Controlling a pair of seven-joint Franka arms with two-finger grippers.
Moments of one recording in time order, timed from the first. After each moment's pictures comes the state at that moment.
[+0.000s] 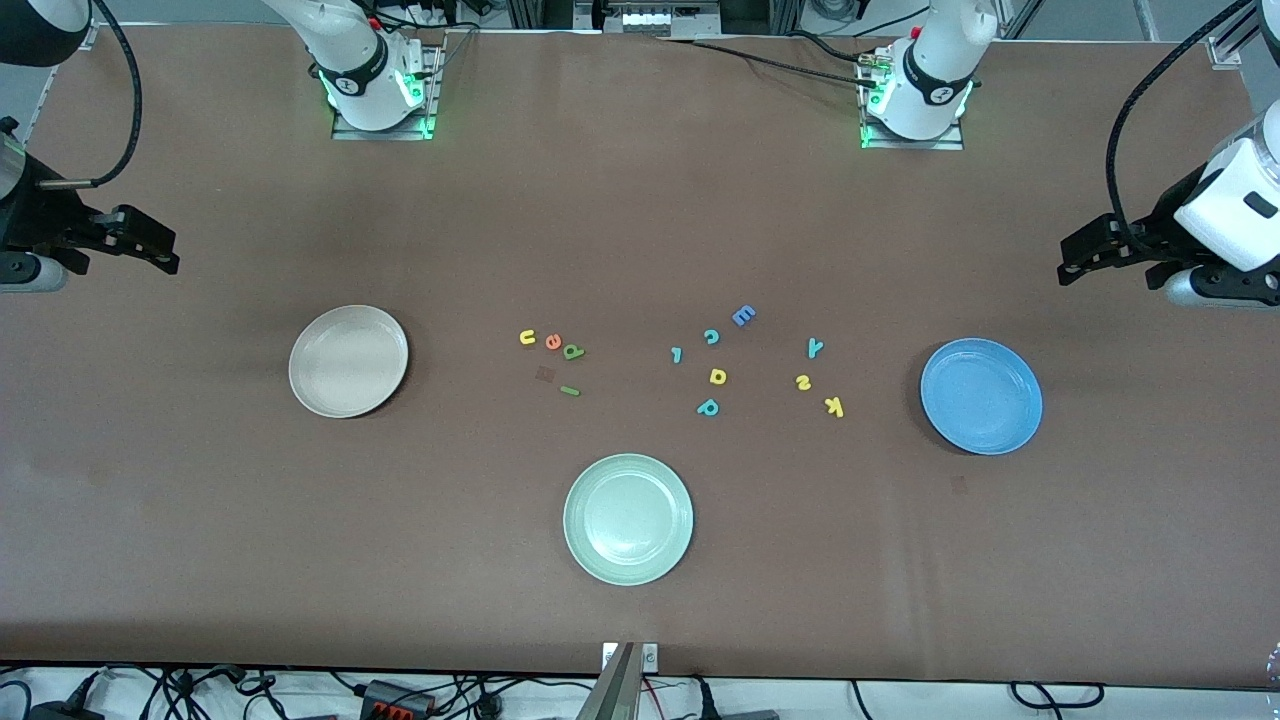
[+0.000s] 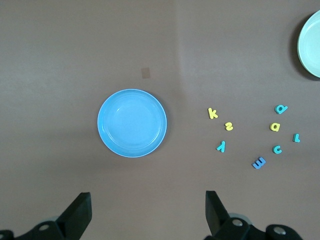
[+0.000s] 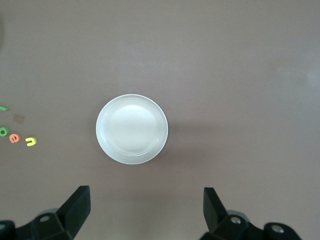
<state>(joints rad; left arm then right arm) -0.04 0.07 -0.01 -1.55 -0.02 1.60 -0.02 0.01 0.03 0.00 -1.64 -0.06 1.66 -0.04</state>
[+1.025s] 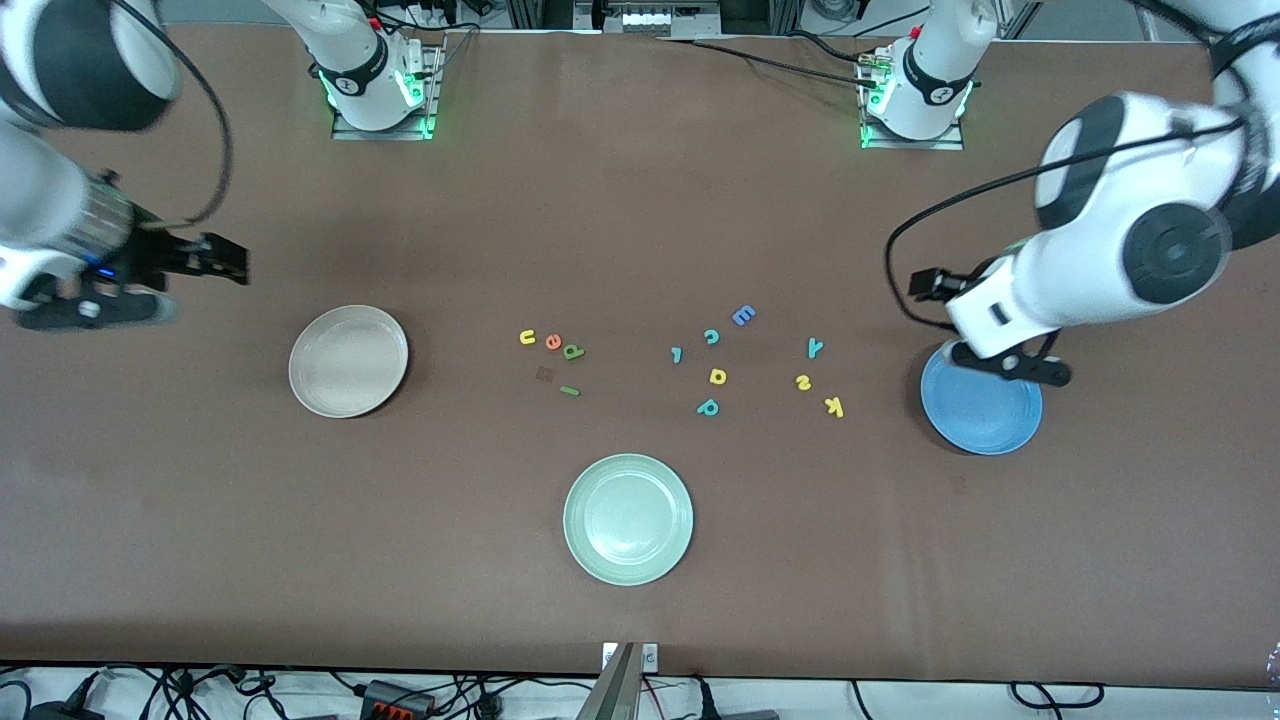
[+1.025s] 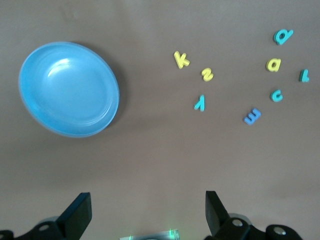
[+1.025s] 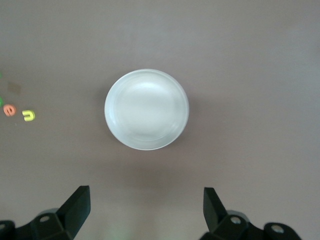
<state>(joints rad) -0.19 0.32 -0.03 -1.55 -0.04 1.56 -0.02 0.10 0.13 0.00 -1.71 -0.05 1.66 -0.04</state>
